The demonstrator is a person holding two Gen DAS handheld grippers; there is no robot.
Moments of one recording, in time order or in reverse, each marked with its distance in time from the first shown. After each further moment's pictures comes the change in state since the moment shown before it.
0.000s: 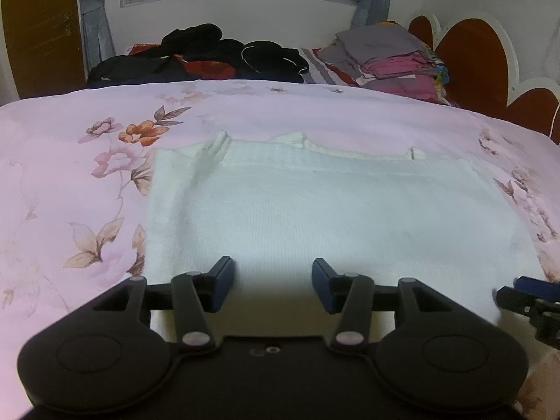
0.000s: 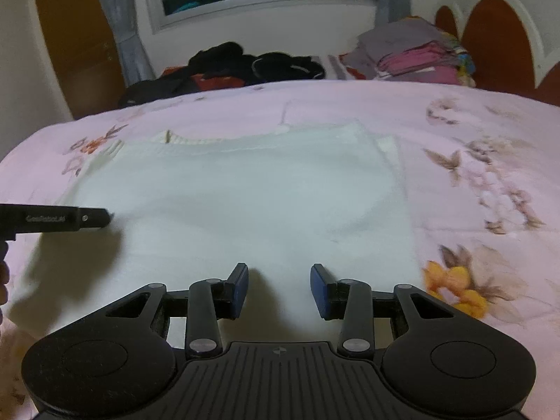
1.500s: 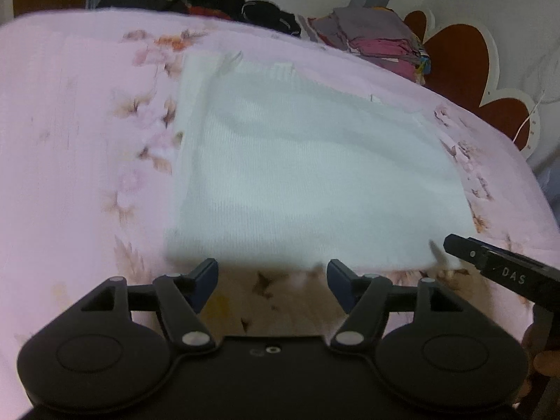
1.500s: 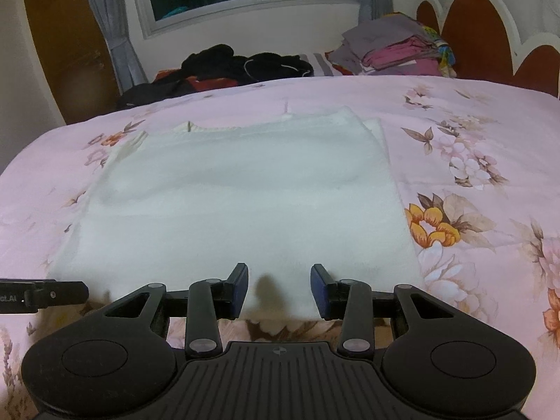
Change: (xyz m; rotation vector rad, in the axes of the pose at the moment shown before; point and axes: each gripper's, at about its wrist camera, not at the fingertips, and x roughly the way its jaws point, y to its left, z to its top) left arm -0.081 0.026 -0.081 -0.170 0.155 -0.160; right arm -0.065 0.037 -0.036 0.054 -0.001 -0.001
